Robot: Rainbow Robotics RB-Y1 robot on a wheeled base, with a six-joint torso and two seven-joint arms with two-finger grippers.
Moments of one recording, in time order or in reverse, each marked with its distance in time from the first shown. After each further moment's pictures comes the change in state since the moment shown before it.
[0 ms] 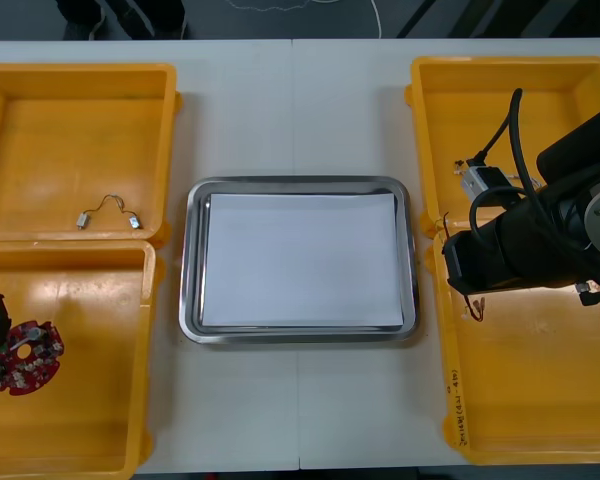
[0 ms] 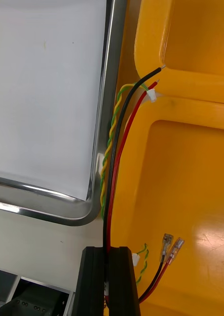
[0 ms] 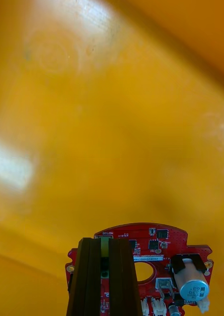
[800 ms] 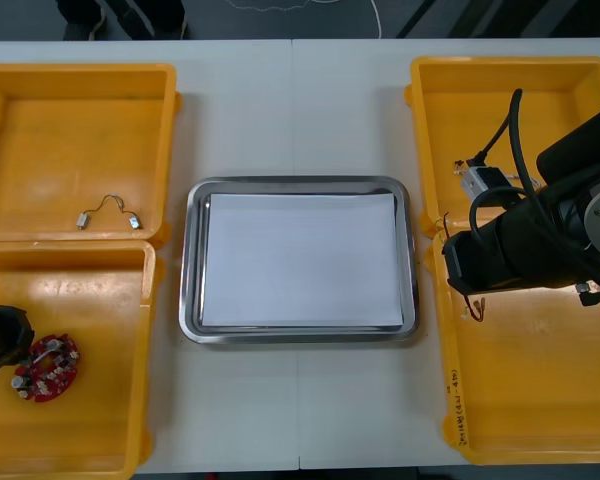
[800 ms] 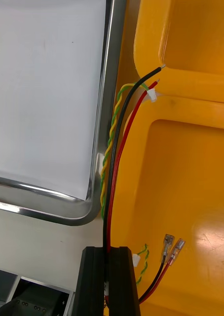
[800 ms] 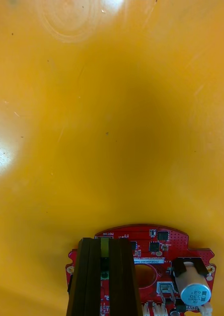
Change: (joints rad) right arm 0.001 0.000 0.000 0.000 0.001 0.000 0.000; left arm 0.000 0.000 -0.090 0.268 -0.017 -0.208 0.000
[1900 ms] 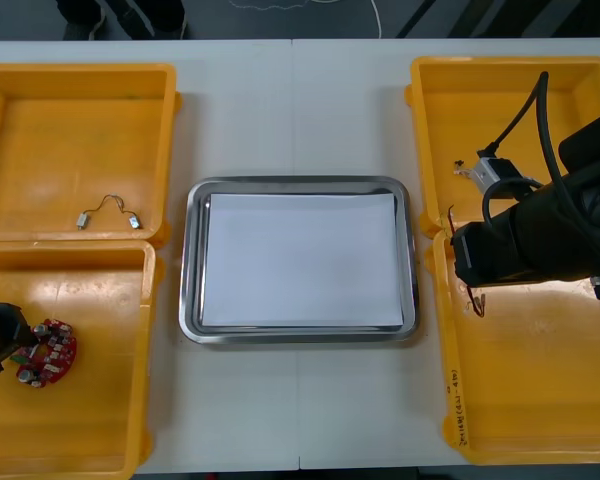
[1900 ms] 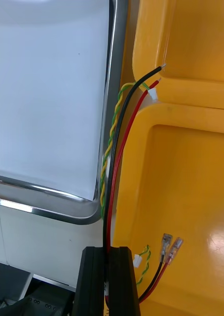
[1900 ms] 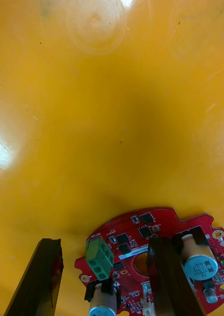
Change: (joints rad) right arm 0.001 0.000 -0.062 0.002 -0.059 0.000 0.000; left arm -0.003 0.013 0.000 0.000 0.002 0.000 0.074
